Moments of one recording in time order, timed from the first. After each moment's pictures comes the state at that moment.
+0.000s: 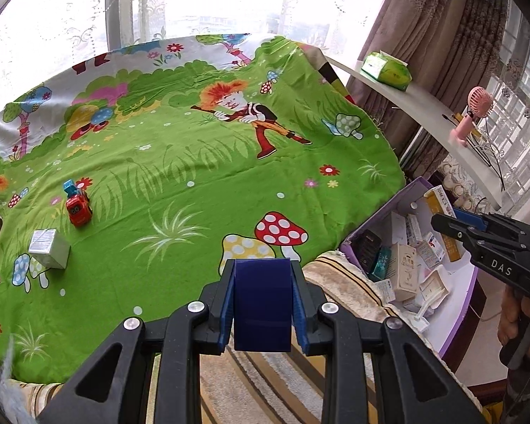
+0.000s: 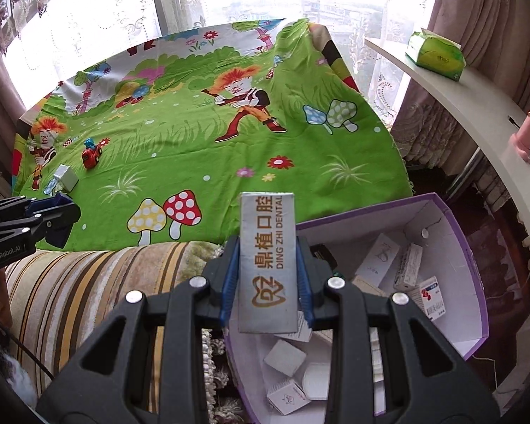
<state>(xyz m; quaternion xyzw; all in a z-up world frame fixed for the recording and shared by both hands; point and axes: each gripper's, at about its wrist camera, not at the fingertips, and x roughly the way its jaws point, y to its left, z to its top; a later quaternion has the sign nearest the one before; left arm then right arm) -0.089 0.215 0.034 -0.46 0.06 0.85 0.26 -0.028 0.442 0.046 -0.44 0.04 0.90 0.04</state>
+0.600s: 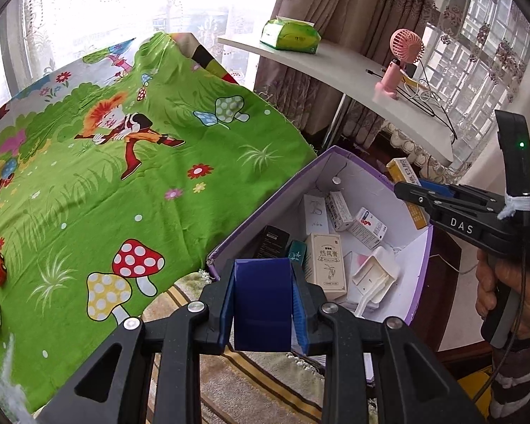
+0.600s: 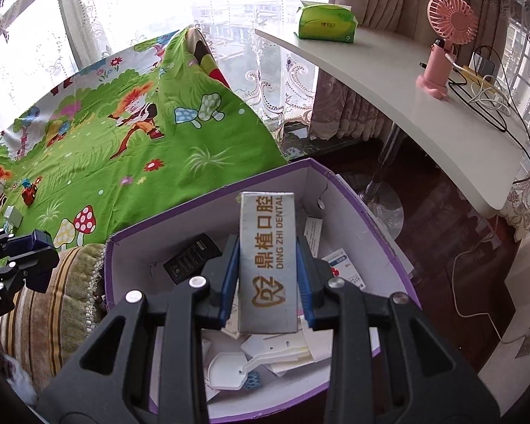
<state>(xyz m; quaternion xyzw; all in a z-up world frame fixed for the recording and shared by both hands) -0.052 0.347 0.030 -0.46 0.11 0.80 0.37 0.015 0.555 0.037 -0.43 0.09 0.89 0.15</state>
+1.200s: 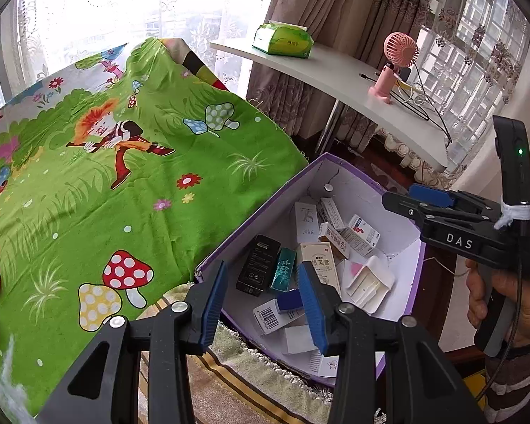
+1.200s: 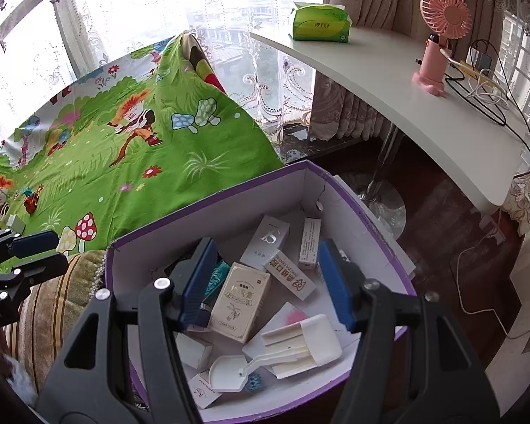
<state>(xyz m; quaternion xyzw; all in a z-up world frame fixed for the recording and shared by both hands) -0.053 0.354 0.035 -0.45 0.11 0.80 0.38 0.013 0.553 0.041 -0.42 0.10 0.89 0.14</state>
